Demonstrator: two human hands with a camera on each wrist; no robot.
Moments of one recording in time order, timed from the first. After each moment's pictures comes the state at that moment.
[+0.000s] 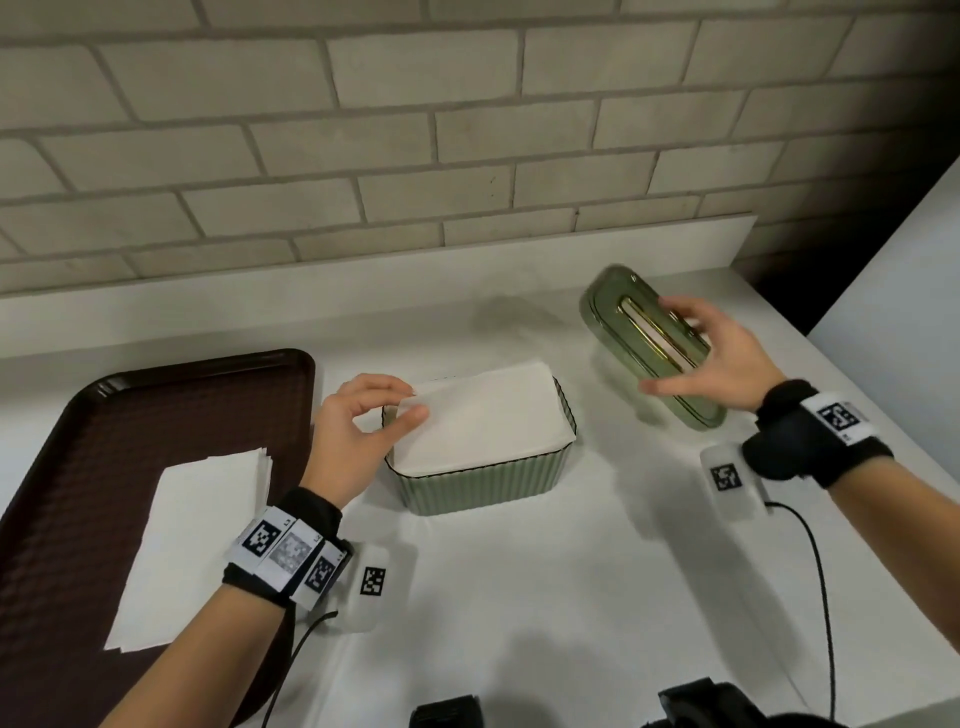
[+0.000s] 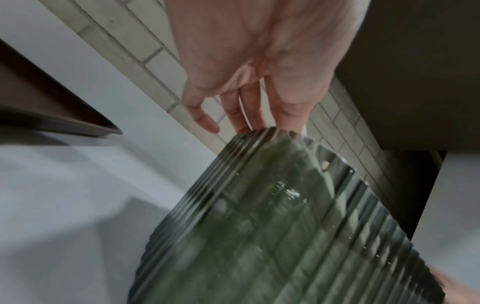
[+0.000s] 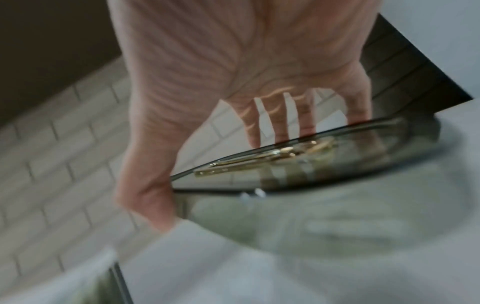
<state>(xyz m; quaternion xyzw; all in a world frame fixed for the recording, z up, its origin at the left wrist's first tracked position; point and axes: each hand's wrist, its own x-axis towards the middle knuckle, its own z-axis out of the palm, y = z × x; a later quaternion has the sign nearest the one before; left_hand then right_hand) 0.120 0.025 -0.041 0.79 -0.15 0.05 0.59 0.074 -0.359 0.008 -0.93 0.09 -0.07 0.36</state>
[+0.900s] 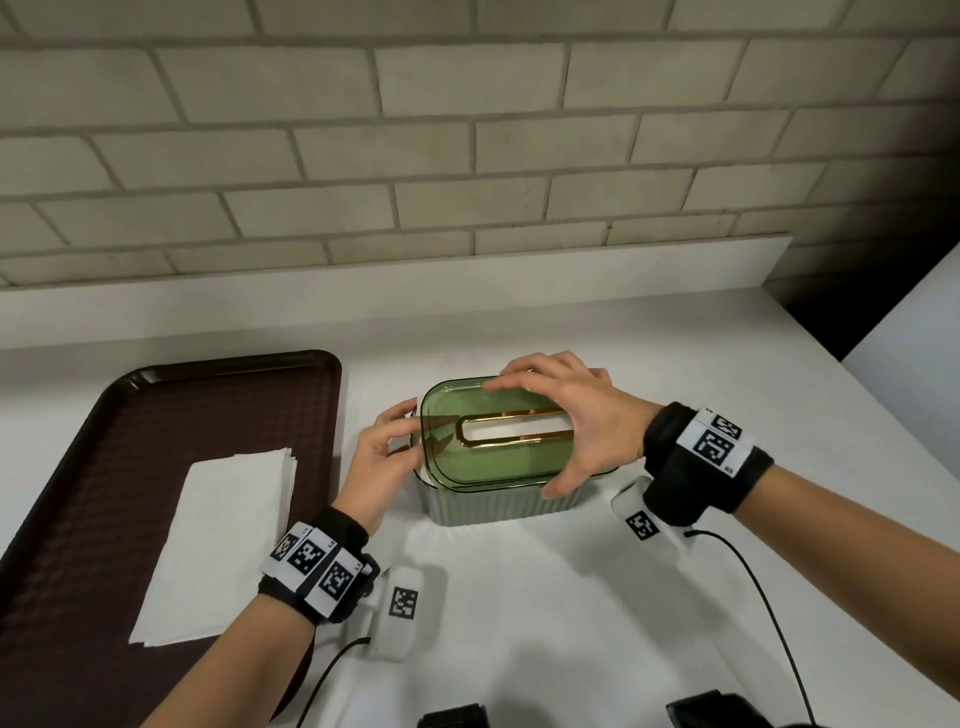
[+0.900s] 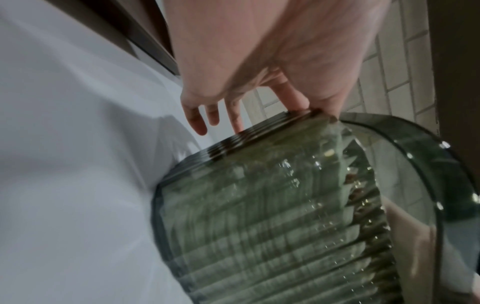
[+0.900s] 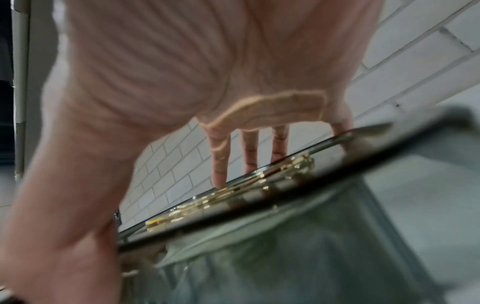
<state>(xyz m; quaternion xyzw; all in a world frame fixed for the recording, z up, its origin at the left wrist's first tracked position) 0.126 0.033 -0.085 0.70 -0.08 -0.07 0.70 0.099 -0.222 0.011 -0.95 -0.21 0.11 0.21</state>
